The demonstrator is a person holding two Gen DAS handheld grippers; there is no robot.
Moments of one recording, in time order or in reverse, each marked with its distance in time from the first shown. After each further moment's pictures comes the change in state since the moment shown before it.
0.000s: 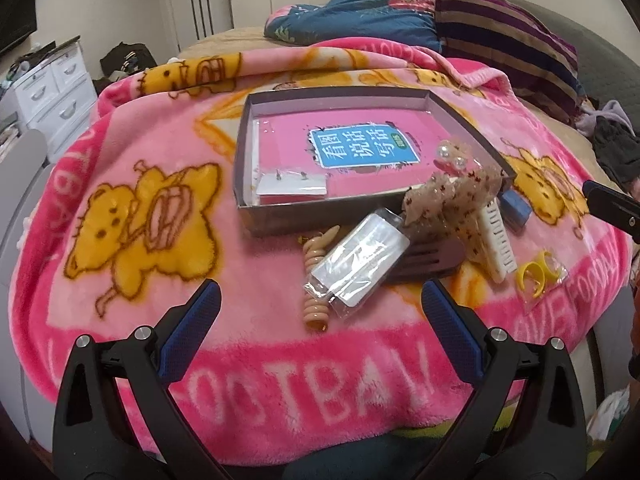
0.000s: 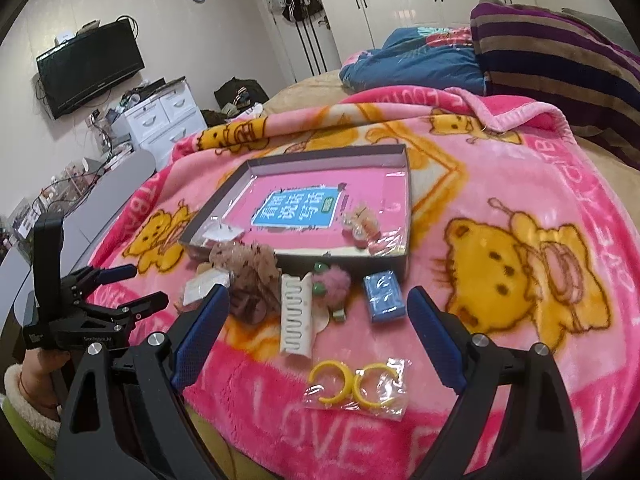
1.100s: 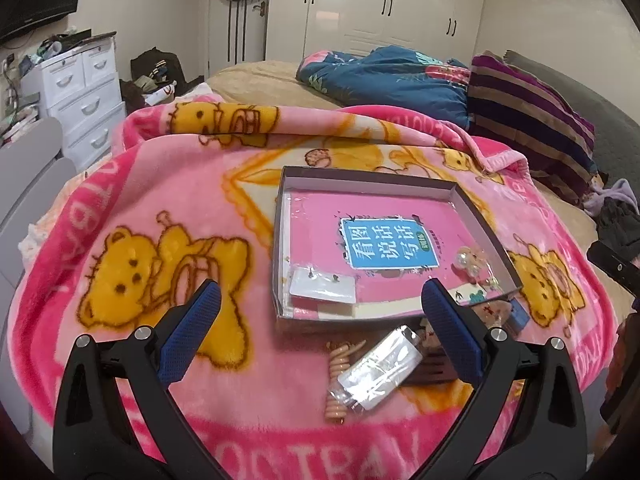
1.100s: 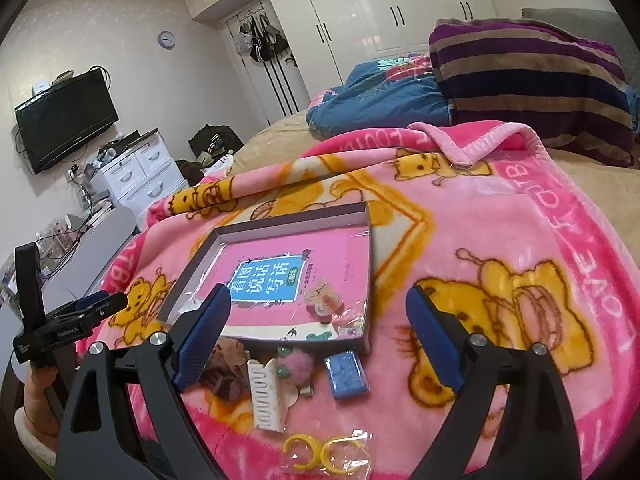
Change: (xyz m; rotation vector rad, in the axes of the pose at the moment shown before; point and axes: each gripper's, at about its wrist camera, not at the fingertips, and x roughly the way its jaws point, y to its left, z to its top) left arm -0.018 0.039 0.061 -0.158 -0.157 0.000; right arm -0.010 -0.040 0.050 0.113 -0.153 -0.056
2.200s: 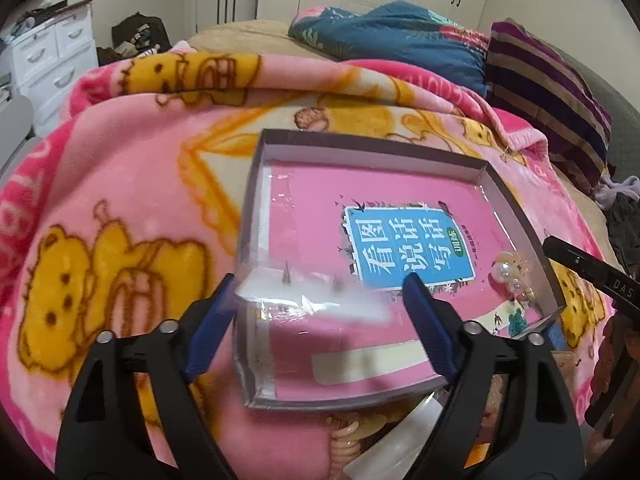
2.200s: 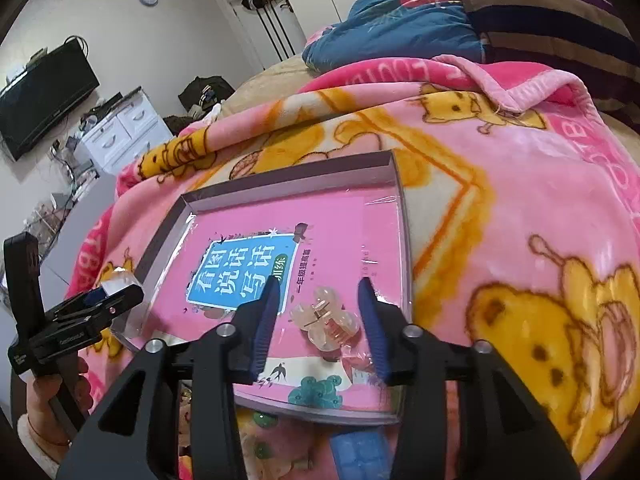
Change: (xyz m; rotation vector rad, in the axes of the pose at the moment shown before) left arm 0.105 0.007 0.021 -0.018 0.136 -0.035; right arm 0.137 -0.004 0.015 0.030 0.208 0.012
